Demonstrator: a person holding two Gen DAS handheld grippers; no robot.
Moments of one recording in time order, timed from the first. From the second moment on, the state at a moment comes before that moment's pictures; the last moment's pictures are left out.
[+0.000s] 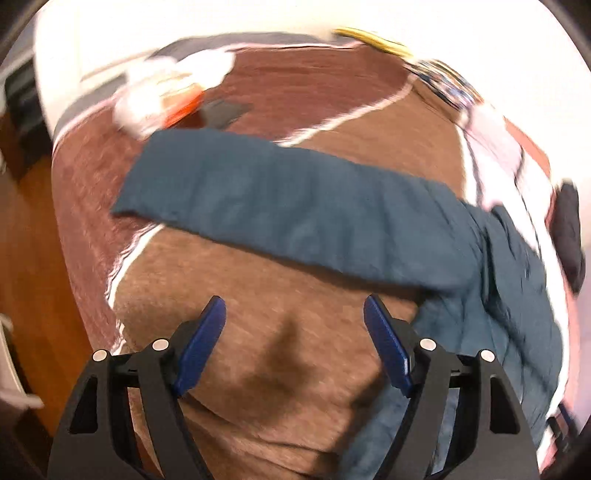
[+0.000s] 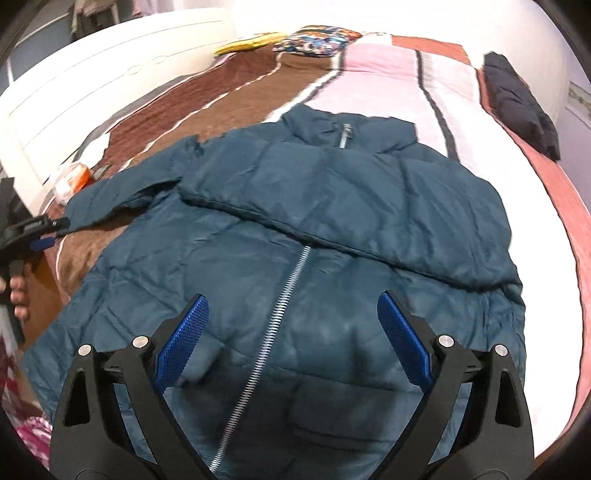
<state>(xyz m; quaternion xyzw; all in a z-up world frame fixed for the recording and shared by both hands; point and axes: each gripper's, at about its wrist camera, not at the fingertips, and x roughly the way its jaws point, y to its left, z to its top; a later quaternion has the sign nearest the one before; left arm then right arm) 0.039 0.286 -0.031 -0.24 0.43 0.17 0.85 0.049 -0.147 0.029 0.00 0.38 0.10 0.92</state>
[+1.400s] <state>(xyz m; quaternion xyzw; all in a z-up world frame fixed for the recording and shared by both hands) 0.110 0.260 0.080 -0.20 0.28 0.13 0.93 0.040 -0.187 0.027 0.06 0.37 0.09 0.92</state>
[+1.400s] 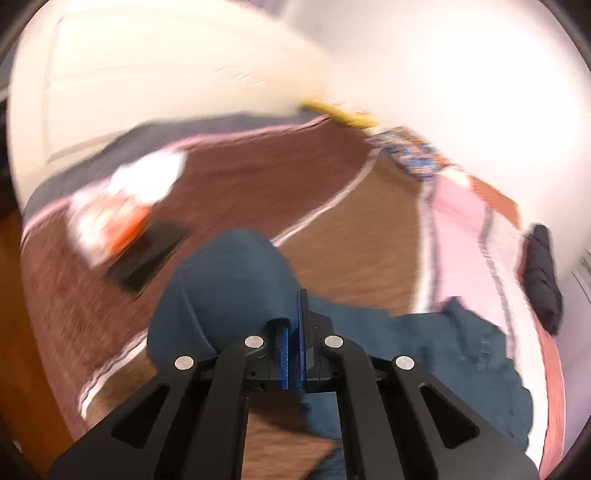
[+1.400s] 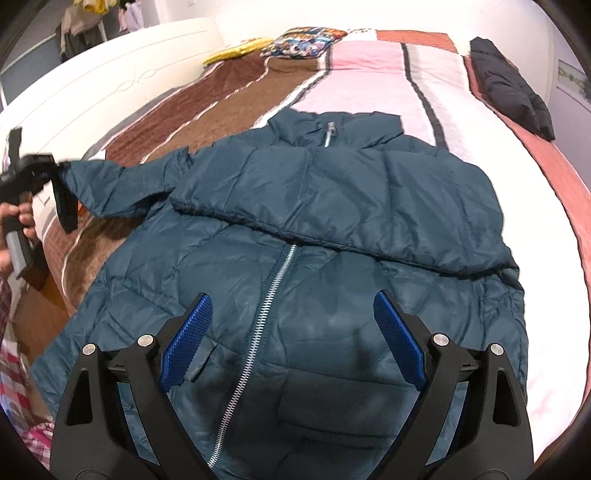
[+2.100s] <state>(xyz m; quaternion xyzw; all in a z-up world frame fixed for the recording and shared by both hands) 0.153 -0.085 0.067 0.01 0.35 -0.20 0.91 -0.004 -0.316 0.021 0.17 0.33 0.00 0.93</state>
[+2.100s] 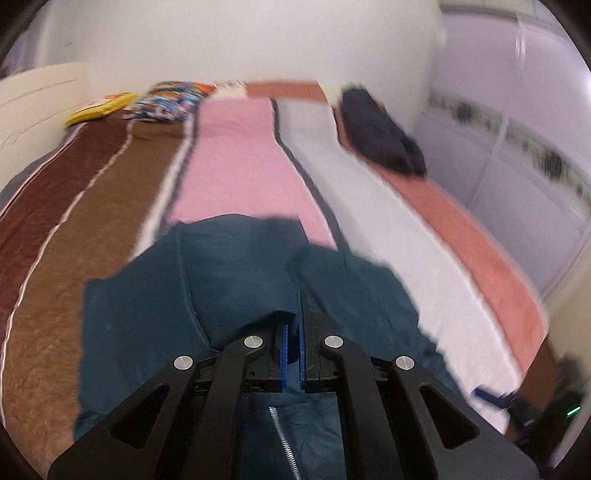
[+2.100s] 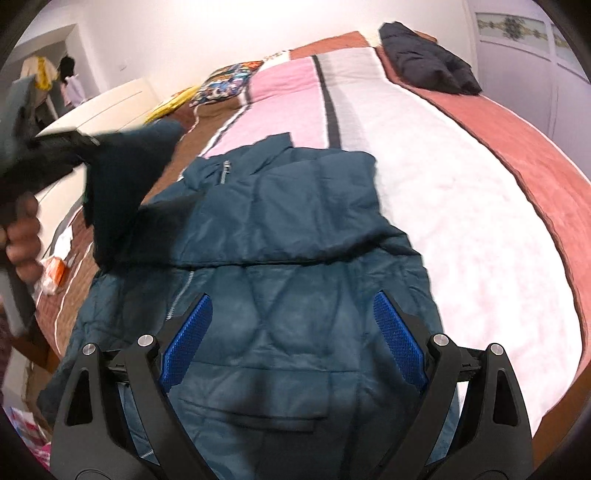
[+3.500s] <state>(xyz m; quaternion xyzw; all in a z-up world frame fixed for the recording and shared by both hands) 0.023 0.115 0.014 -0.13 0.42 -0.10 0.89 0.148 -0.059 0.017 -0.28 0.32 0.13 0.89</state>
